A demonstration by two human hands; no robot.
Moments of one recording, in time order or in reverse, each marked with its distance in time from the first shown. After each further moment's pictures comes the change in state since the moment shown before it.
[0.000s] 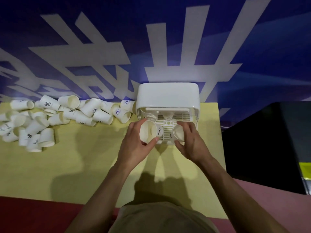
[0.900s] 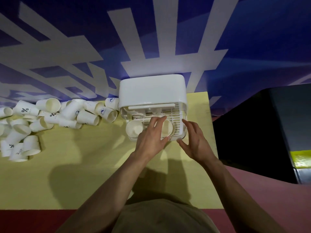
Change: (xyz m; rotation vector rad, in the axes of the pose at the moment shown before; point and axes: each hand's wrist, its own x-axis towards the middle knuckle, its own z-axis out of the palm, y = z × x) left_hand 0.043 0.017 0.105 0.408 -0.259 0.229; right_hand -0.026 0.061 -0.007 0.023 0.041 0.110
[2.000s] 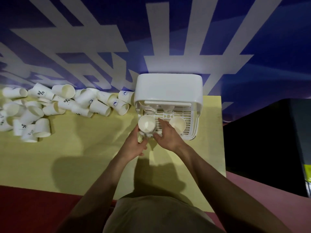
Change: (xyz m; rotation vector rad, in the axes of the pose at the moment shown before) left_hand -0.057 -0.096 -0.007 -0.692 -0.117 -0.442; right_hand 0.058 -0.111 0.066 0.110 -0.451 0.201
